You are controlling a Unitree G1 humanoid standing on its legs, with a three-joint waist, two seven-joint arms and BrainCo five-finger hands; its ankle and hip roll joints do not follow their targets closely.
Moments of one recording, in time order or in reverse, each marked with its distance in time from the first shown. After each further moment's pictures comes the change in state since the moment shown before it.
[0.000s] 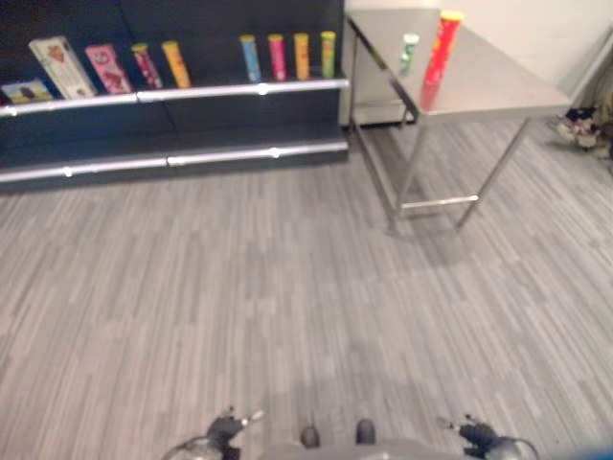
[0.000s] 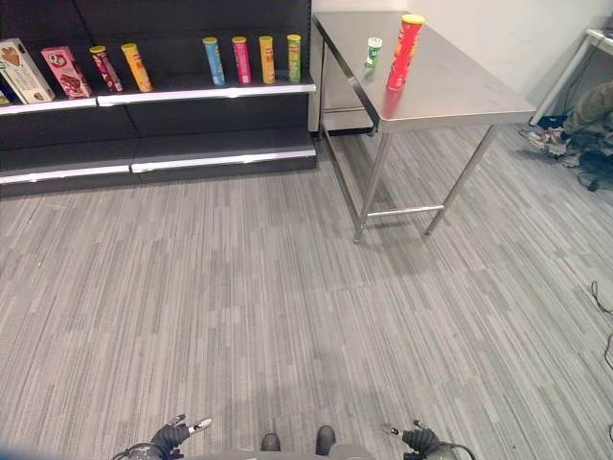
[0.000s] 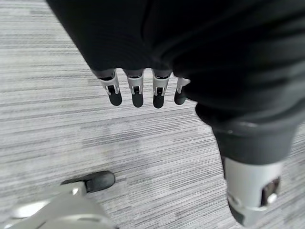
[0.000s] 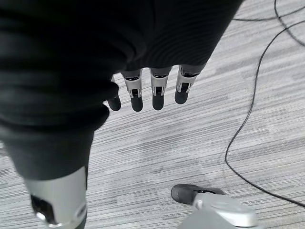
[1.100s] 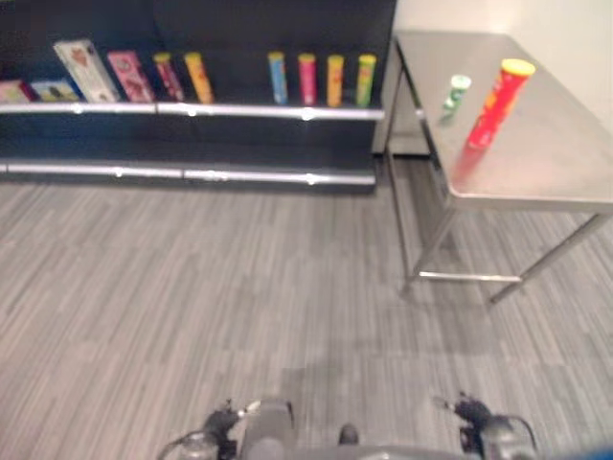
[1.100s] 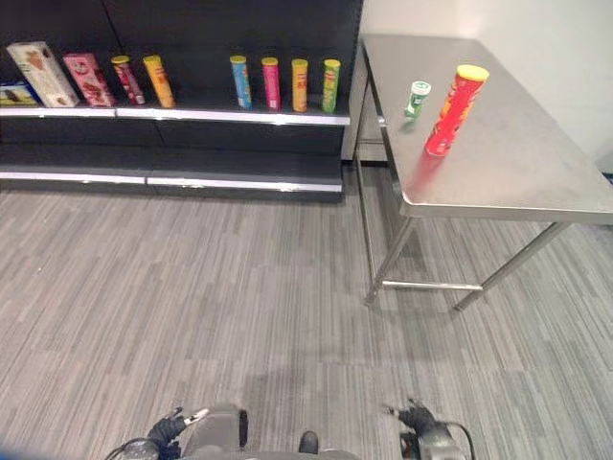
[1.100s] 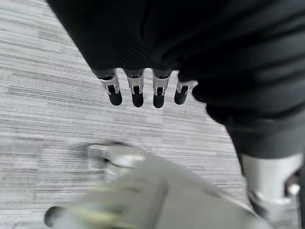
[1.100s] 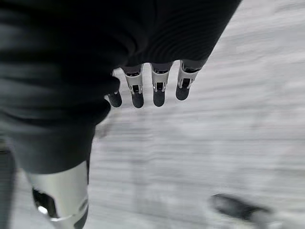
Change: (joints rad) left arm 0.049 -0.009 0.010 -0.023 -0.082 0.003 -0.020; right arm -0.050 -0.010 0.044 -0.037 0.004 -0.024 0.001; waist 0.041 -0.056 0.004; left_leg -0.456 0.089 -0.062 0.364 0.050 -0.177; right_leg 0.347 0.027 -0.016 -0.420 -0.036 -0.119
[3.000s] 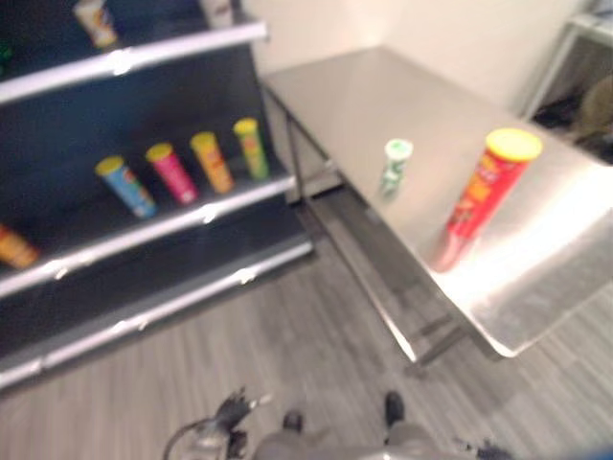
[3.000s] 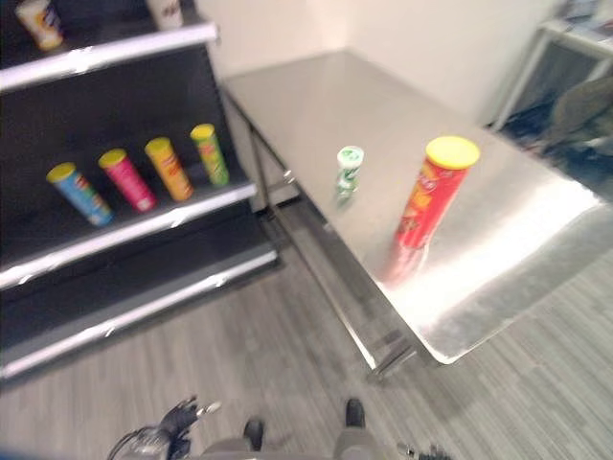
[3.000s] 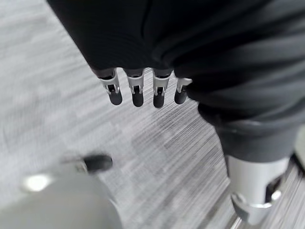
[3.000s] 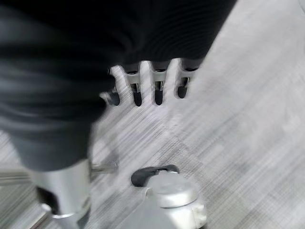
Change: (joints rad) left arm -0.031 0.023 -0.061 0.018 0.077 -0.027 0.003; right arm 0.166 0.010 -0.164 0.077 0.021 0.027 -0.011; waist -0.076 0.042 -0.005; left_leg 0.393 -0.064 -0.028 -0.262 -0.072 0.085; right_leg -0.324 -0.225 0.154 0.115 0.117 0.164
